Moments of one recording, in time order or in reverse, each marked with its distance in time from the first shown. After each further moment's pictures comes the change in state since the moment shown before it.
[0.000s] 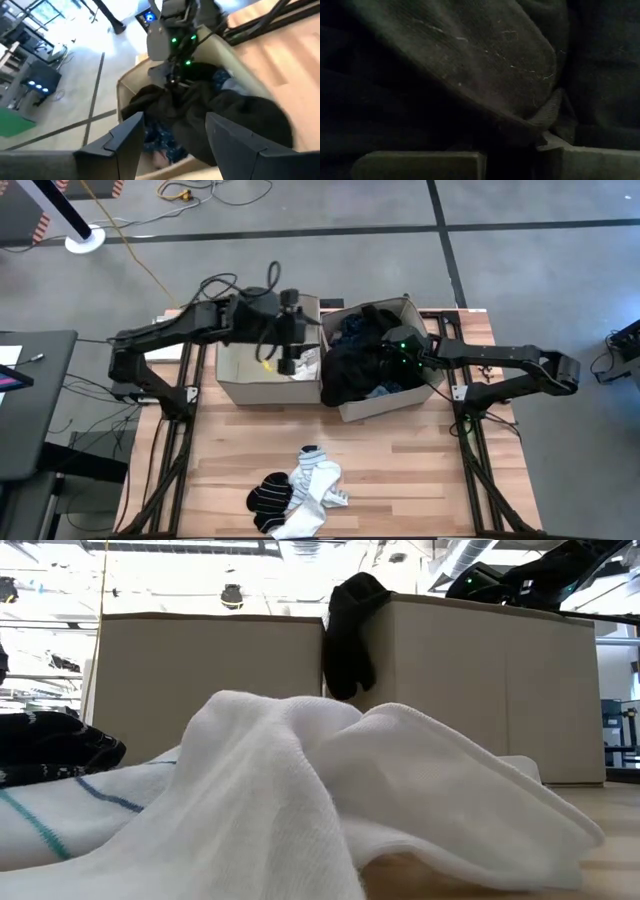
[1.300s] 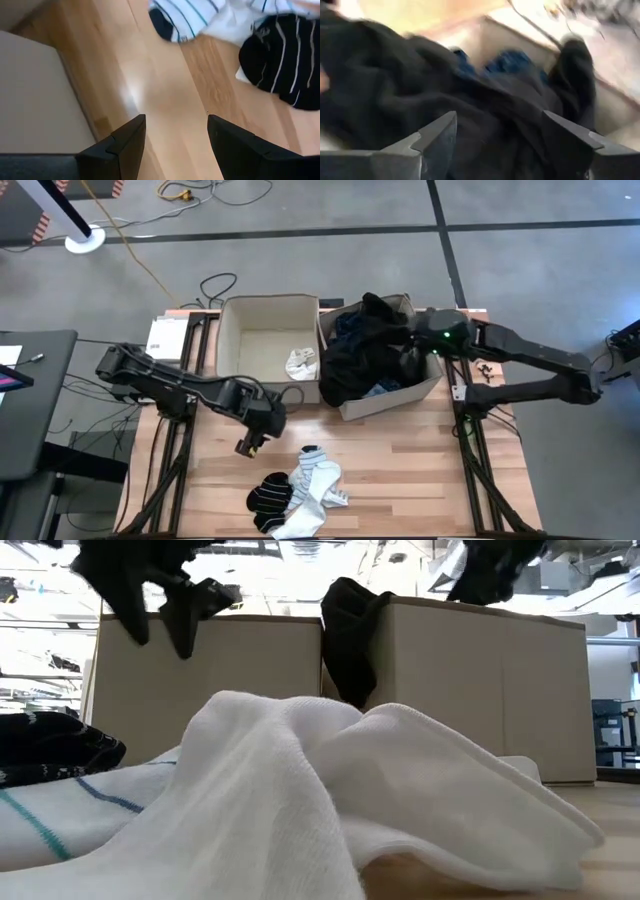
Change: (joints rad) left arm -0.378 -0.079 -0.694 -0.126 0.141 -0.368; right arm 0.161 -0.287 0.378 -0.442 -0.033 -0.081
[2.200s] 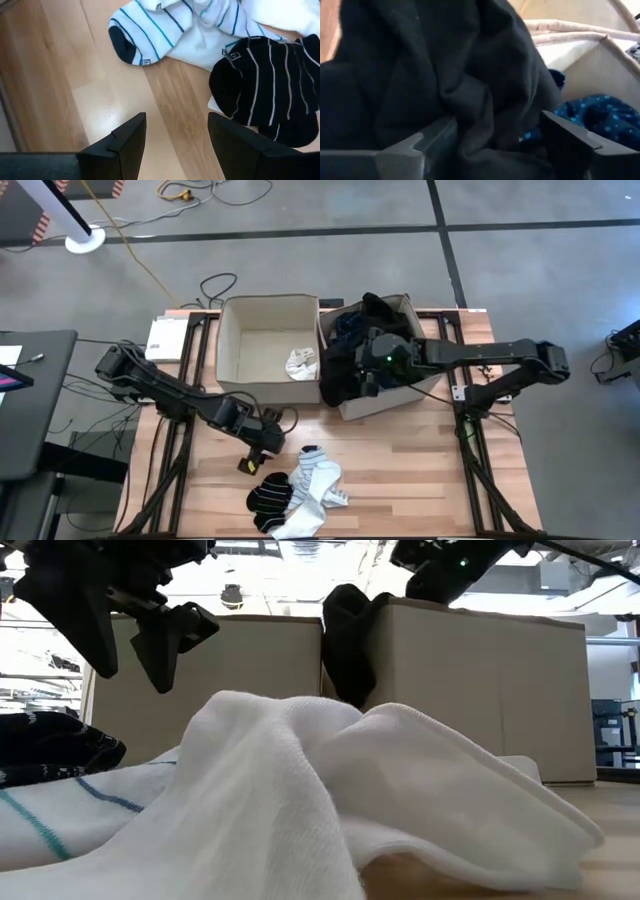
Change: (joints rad) left arm -0.113 0.000 -0.208 0.355 0.029 -0.151; right arm 0.165 0.399 0.000 0.324 0.005 -0.270
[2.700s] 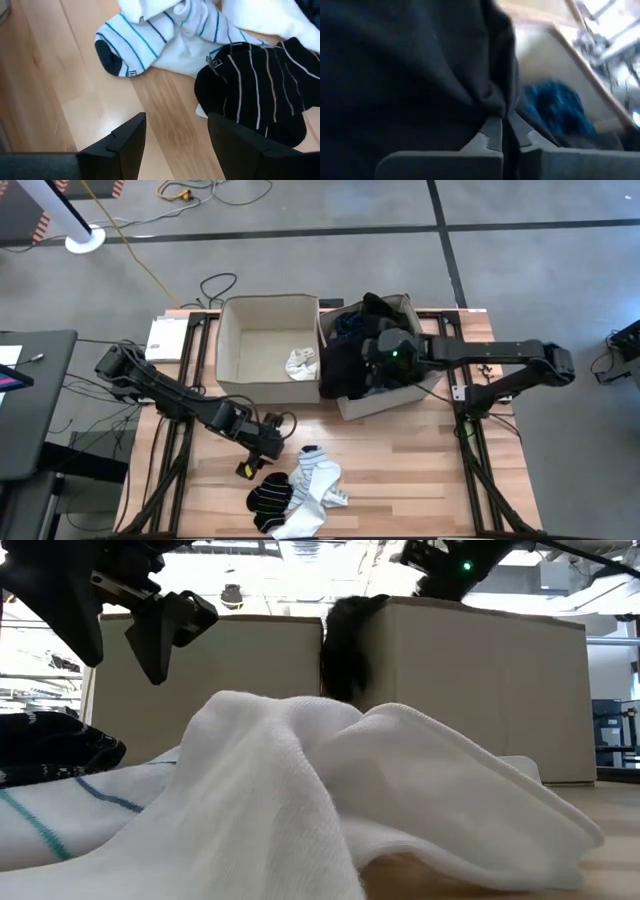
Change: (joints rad) left arm -0.035 0.000 0.000 0.035 0.003 0.020; right arm -0.039 -0.052 -0.001 -0.060 0.135 -0.058
